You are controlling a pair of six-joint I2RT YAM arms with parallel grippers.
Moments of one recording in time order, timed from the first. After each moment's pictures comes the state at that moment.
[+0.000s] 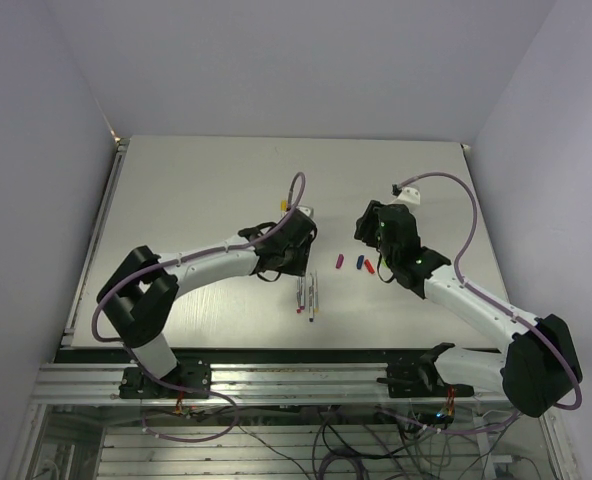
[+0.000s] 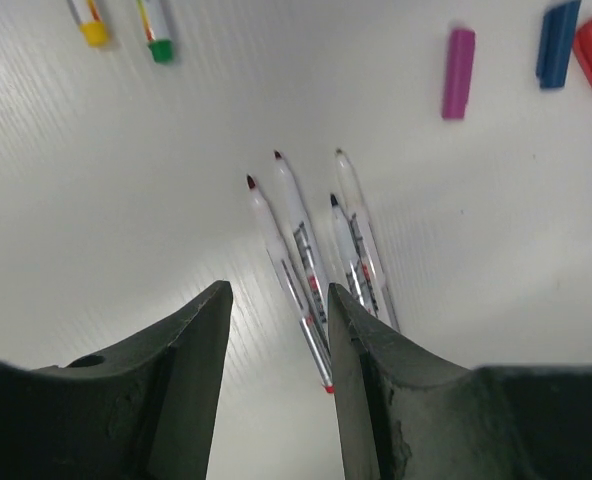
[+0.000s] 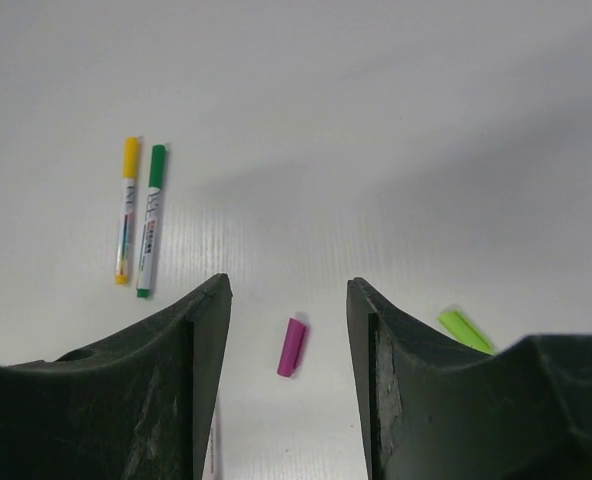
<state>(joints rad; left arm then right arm) -0.86 1.68 1.13 -0.39 -0.19 -0.53 0.54 1.18 0.72 0.00 0.42 0.52</state>
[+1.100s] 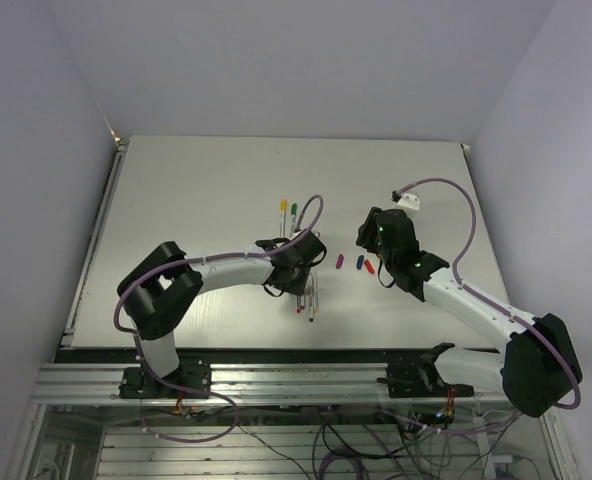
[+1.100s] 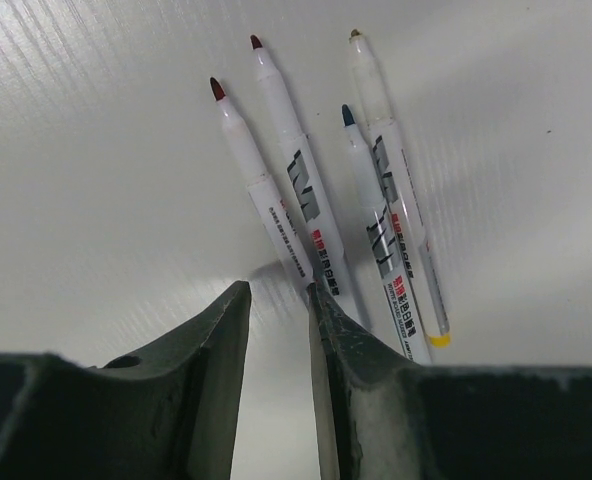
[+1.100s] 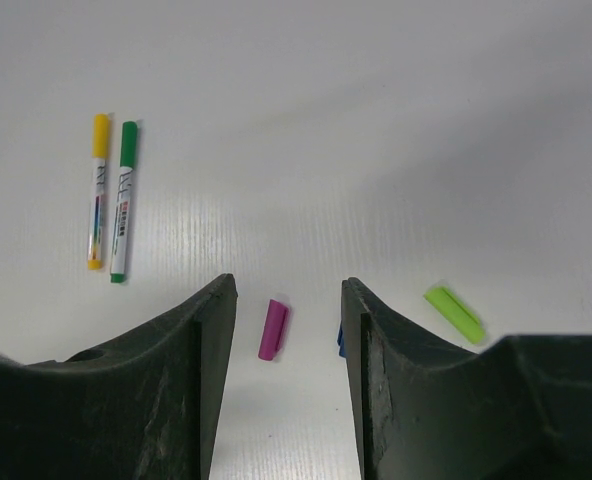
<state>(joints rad) -0.95 1.77 1.09 -0.44 -0.19 -0.55 0.54 1.18 0.68 -0.01 0.43 0.54</state>
